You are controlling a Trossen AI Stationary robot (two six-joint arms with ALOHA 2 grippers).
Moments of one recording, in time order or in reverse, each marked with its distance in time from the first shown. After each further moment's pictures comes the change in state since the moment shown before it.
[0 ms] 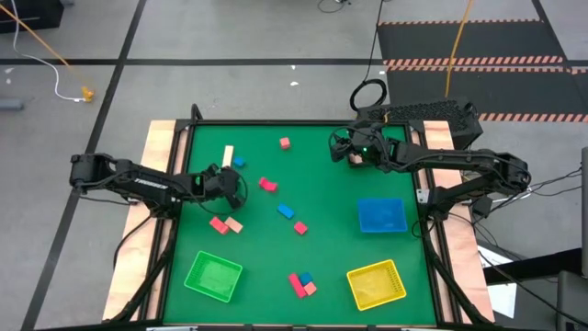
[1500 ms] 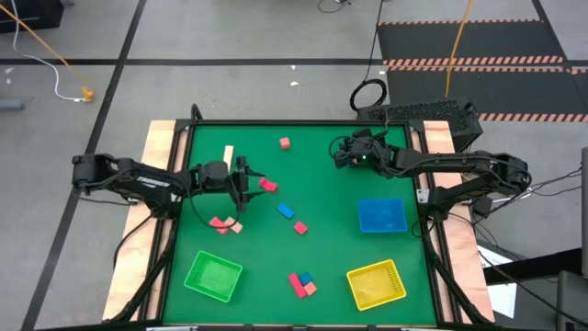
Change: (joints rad) left arm 0.079 0.032 0.008 0.571 0.458 0.797; right arm 0.000 0.000 -0.123 0.014 0.001 0.131
